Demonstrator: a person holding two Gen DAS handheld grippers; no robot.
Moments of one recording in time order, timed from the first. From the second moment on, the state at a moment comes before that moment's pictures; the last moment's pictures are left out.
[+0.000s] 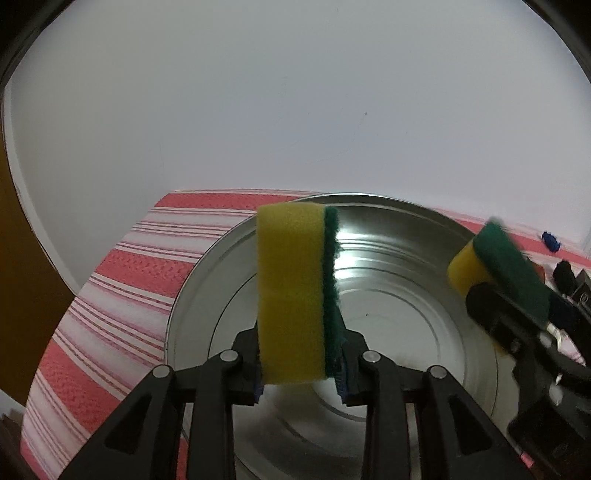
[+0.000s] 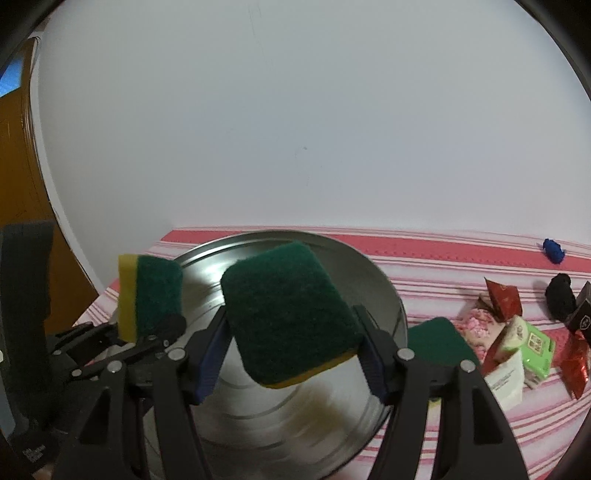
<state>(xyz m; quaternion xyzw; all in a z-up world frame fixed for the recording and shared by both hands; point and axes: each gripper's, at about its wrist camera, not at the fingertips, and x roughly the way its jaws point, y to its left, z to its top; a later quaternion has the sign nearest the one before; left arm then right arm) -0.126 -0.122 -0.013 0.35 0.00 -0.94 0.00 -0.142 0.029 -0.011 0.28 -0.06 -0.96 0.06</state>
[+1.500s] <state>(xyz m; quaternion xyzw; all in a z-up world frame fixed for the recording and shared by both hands) -0.043 -0.064 0.012 0.15 0.01 -0.99 0.03 -0.046 0.147 0.002 0.19 -0.05 -0.97 -0.17</state>
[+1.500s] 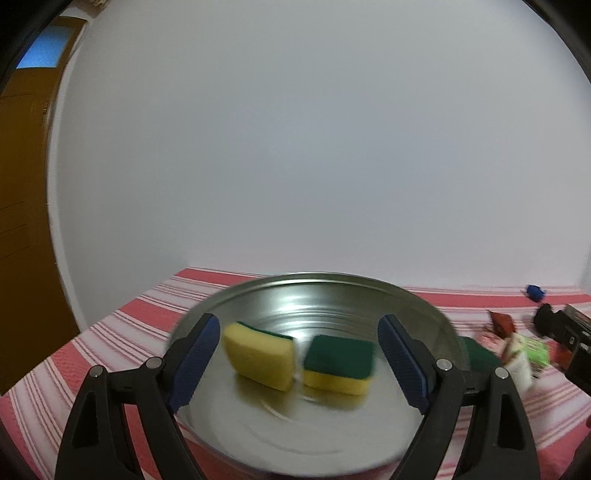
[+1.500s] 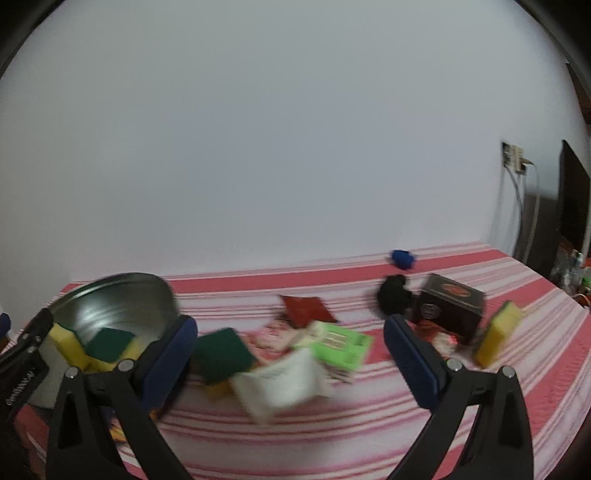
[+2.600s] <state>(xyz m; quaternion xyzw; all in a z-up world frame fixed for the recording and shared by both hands) -0.026 0.165 -0.012 0.25 -0.15 -0.92 -0.26 -0.026 0.348 -0.034 0.37 0.01 -0.90 -0.21</state>
